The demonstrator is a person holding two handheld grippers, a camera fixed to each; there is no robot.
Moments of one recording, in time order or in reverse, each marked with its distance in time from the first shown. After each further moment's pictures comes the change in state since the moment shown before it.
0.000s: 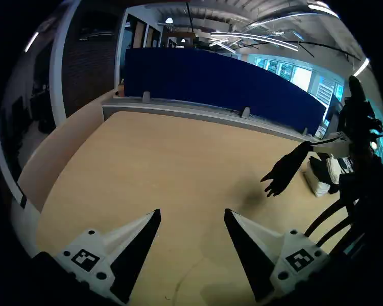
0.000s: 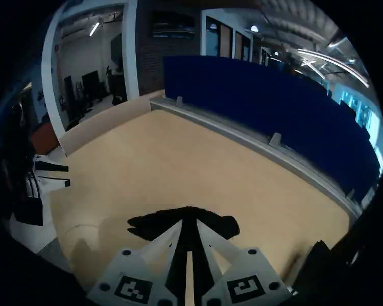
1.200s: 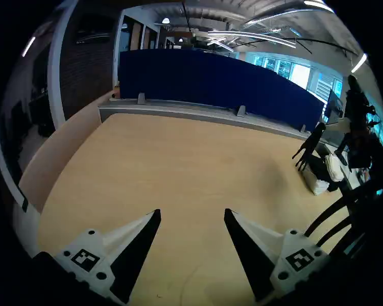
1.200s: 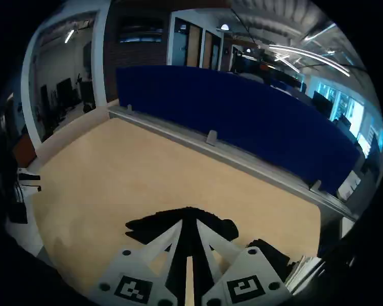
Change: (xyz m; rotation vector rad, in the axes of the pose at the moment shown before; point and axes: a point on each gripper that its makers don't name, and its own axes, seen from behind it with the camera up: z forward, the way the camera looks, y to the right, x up) left arm 0.003 0.026 -0.004 0.006 -0.006 0.022; right arm -0.004 0.187 -0.076 -0.183 -0.002 0.071
